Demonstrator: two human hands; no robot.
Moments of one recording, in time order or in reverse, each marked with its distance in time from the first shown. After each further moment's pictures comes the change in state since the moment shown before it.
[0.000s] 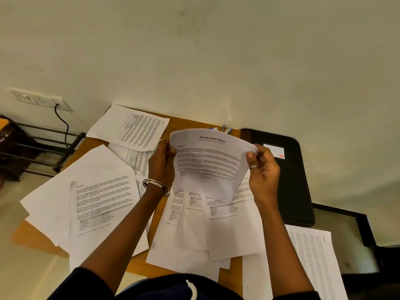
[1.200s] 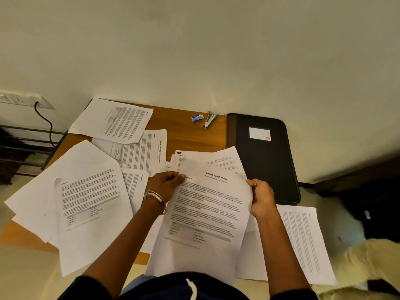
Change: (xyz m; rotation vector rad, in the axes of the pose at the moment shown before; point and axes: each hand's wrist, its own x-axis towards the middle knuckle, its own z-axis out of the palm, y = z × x) left_hand -0.065 -0.025 0.037 -0.182 -0.394 -0.641; right_hand -0.019 0.085 -0.073 0.226 0.195 1.011
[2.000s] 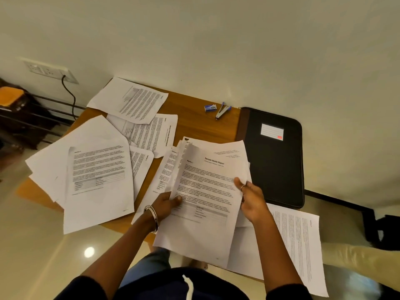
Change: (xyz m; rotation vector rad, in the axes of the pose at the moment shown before) left_hand -0.056 -0.076 0.019 -0.149 -0.195 -0.254; right_hand 0.023 0.027 -0.017 -0.216 -0.244 -0.100
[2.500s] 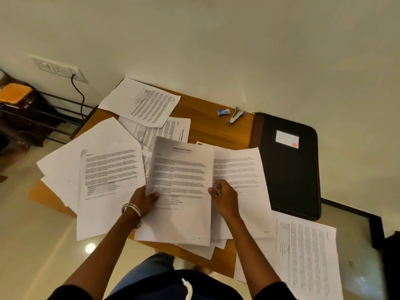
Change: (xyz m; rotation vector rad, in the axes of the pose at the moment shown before) left_hand 0.006 0.002 -0.097 0.209 0.411 0.063; right_hand 0.018 0.040 0.104 -0.792 0.027 -0.446
